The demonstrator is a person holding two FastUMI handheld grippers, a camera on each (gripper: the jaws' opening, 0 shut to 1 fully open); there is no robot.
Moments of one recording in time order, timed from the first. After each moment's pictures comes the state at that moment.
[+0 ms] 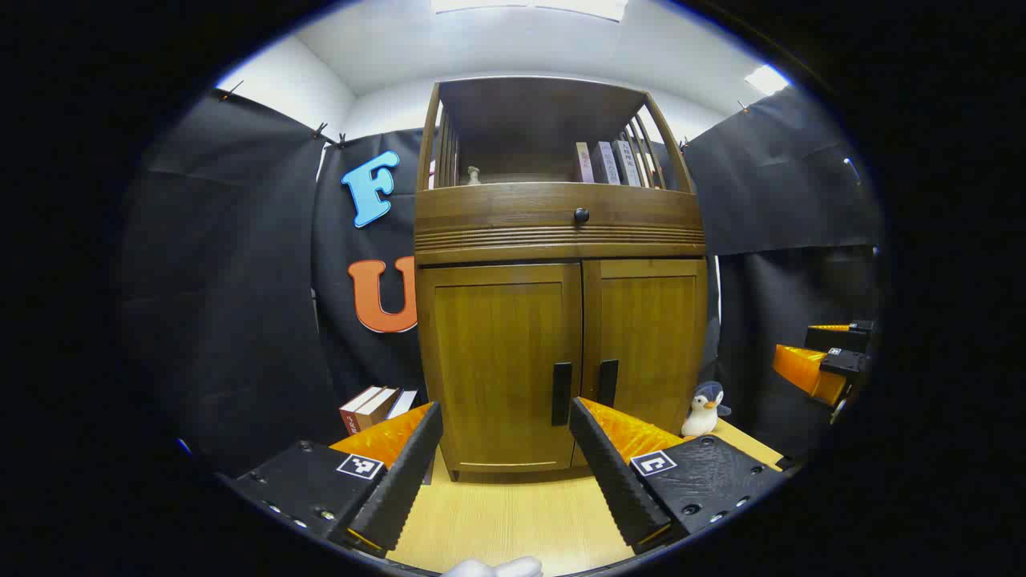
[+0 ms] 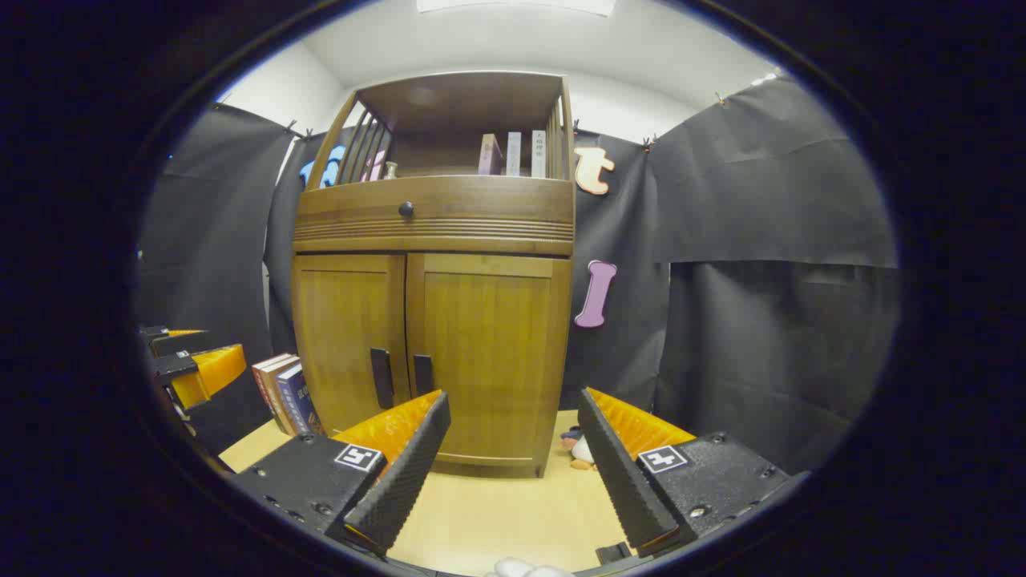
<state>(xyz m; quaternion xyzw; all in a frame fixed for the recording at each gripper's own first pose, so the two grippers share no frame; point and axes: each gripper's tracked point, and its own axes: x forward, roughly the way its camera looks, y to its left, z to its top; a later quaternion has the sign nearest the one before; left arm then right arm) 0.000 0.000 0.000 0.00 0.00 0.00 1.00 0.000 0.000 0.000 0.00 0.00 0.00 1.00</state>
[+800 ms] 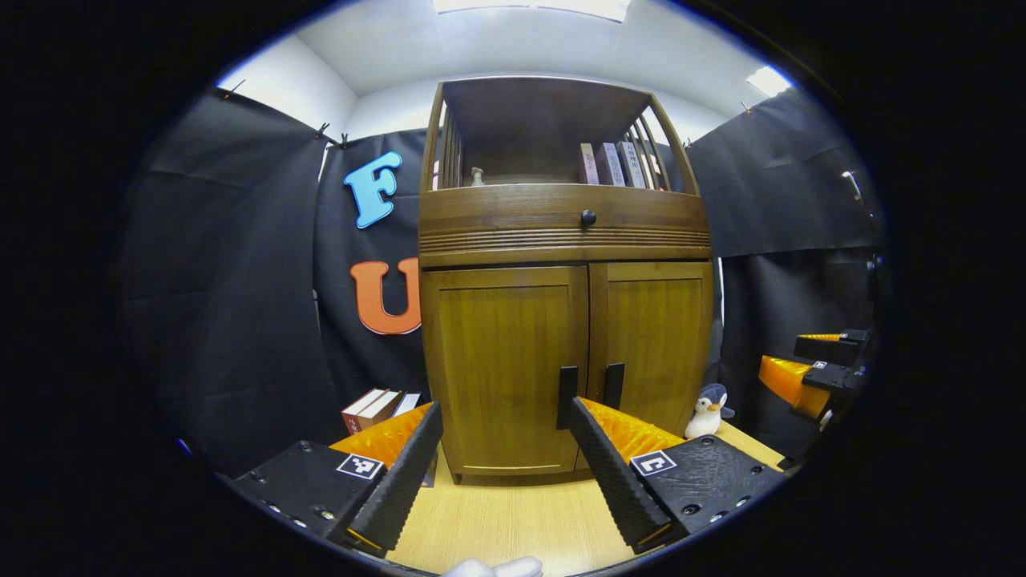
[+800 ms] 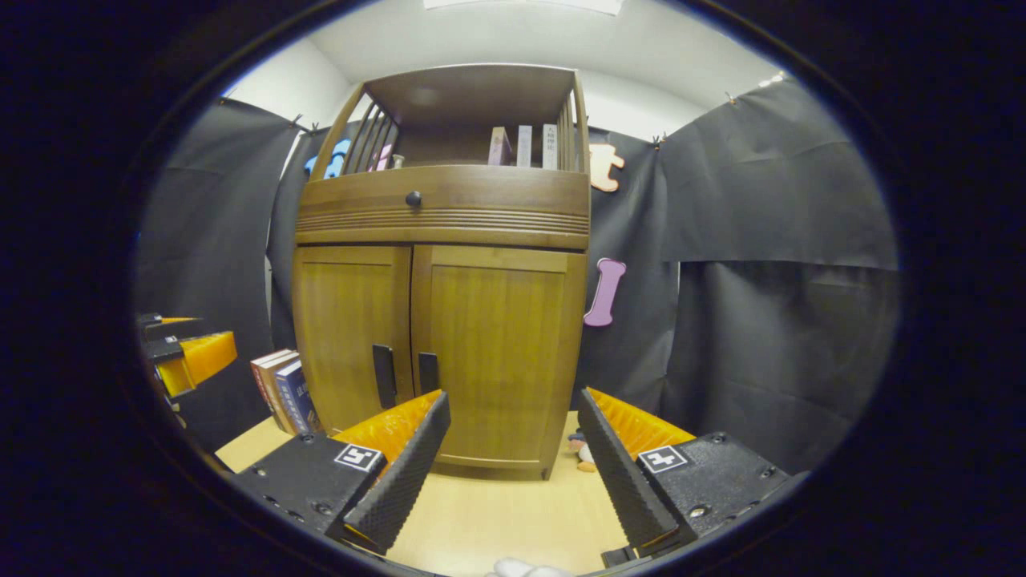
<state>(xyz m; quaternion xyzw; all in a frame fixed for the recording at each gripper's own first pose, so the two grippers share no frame) 0.004 0.007 0.002 0.00 0.00 0.01 1.00 0.029 0.013 -0.015 -0.01 0.00 0.01 1.00</state>
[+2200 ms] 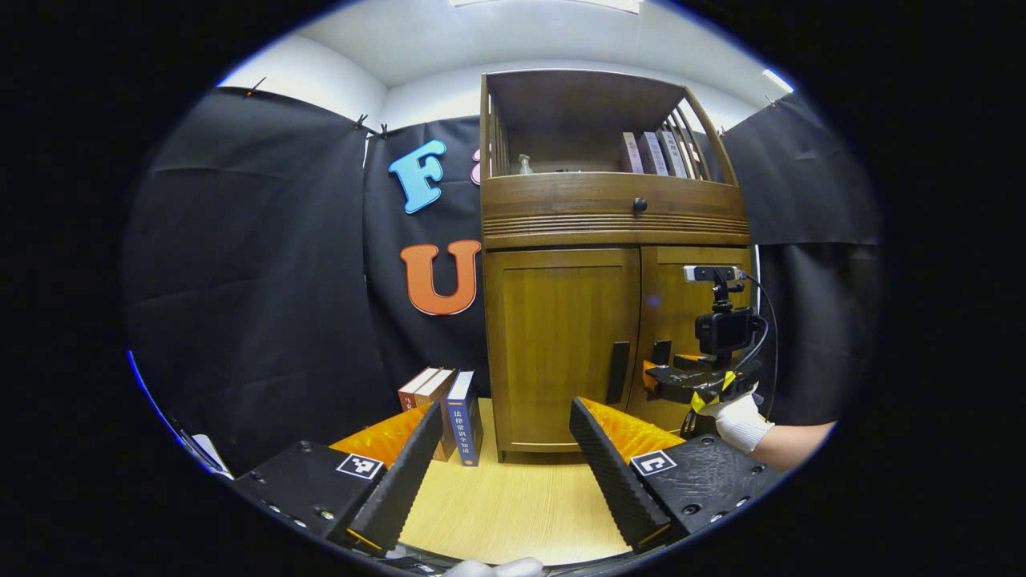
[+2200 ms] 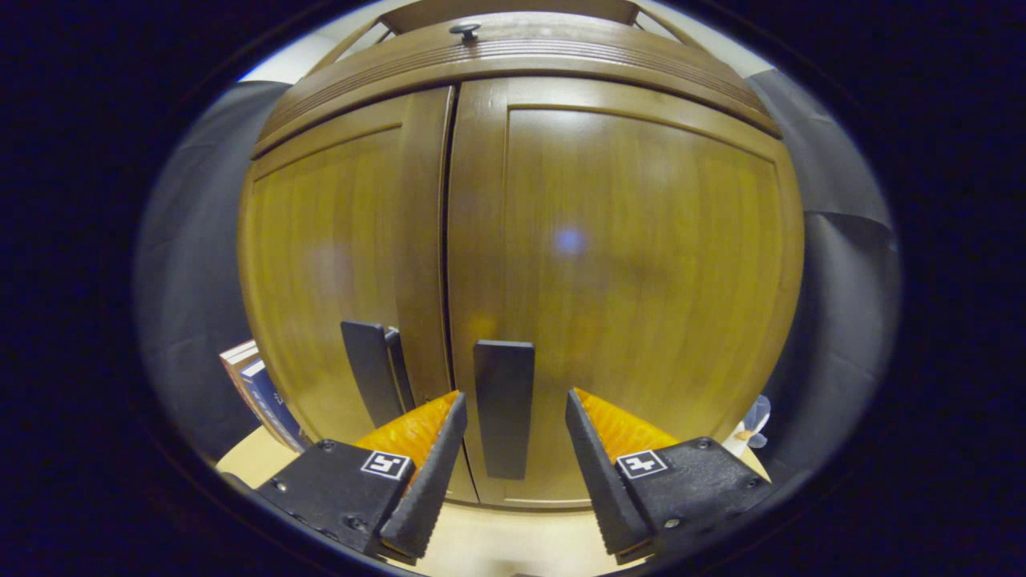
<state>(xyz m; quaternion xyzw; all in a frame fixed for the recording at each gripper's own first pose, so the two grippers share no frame) -0.037 0.066 -0.017 0.00 0.04 0.08 1.00 0.278 0.157 -0.093 0.00 0.09 0.07 0.99</state>
